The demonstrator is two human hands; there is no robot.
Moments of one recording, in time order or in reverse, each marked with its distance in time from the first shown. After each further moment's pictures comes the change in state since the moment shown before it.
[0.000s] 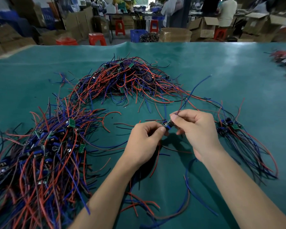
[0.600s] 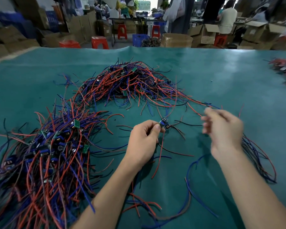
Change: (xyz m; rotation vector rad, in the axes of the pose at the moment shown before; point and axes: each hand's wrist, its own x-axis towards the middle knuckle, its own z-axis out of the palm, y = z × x) left_hand 0.003 -0.006 0.002 -0.055 0.128 -0.053; right_hand 0.018 -0.006 -0.036 0.126 0.403 0.076
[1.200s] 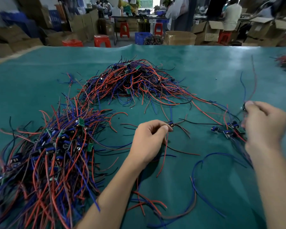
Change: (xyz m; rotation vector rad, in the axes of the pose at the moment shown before) left_hand -0.002 0.005 0.000 -0.063 -0.047 -0.011; right_hand 0.033 -0.018 -0.042 -0.335 0.280 -0.167
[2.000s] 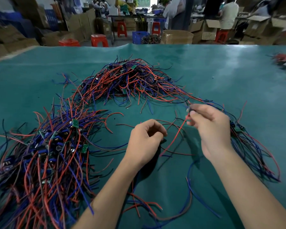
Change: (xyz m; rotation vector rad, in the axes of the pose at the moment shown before) left_hand -0.002 0.001 0.000 0.083 -0.019 -0.053; right_hand -0.066 -0.004 0.048 0.344 -0.450 0.071
